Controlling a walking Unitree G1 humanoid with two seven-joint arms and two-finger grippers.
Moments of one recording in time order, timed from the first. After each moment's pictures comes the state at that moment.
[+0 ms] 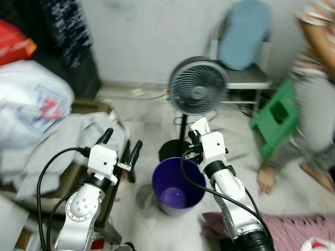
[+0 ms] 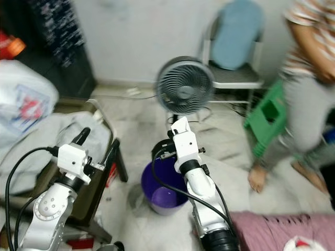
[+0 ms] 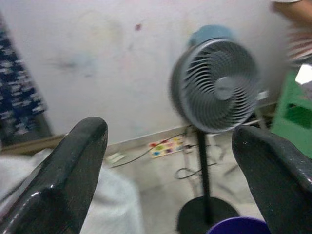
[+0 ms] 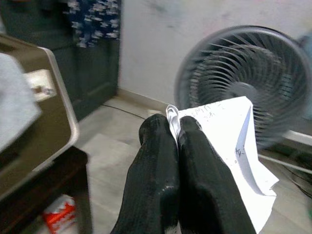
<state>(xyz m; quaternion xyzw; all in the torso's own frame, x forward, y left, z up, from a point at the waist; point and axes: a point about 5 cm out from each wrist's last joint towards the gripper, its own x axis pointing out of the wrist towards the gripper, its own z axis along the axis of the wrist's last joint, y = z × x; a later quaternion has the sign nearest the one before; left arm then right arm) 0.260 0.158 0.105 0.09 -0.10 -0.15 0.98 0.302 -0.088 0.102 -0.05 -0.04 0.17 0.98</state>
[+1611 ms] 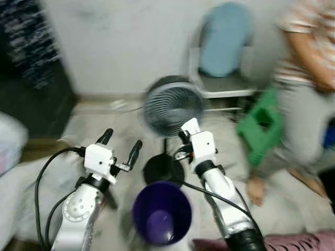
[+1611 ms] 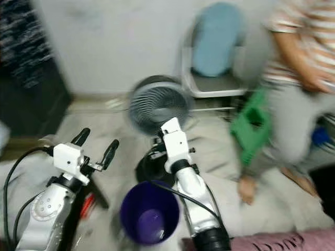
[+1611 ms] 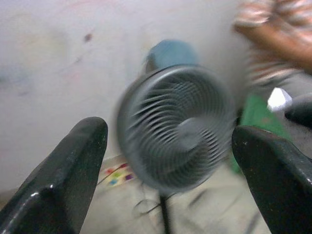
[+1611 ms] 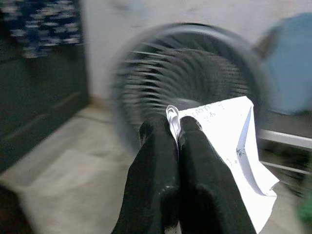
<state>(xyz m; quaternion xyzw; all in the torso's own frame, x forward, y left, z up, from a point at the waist) 0.263 0.145 0.113 0.03 -0.11 -0.18 0.98 0.304 -0.086 0.097 -0.06 -0.02 0.16 0.98</state>
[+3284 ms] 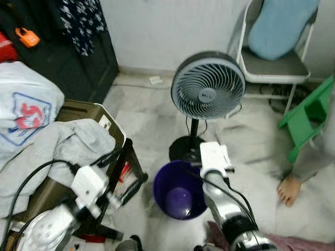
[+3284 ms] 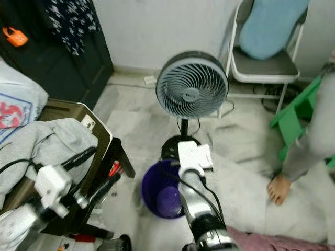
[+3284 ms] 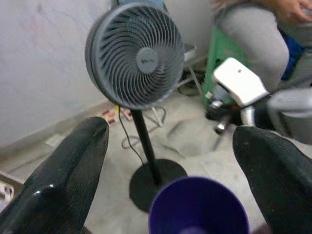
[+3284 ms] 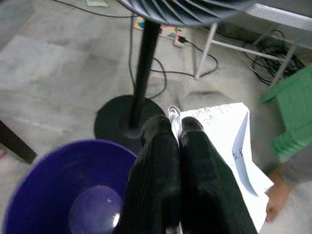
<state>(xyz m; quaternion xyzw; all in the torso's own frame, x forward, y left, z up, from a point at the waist) 0.194 0.170 0.131 0.10 -0.05 -0.35 0.93 0.321 -0.098 0.045 -0.11 0.15 -0.05 0.98</state>
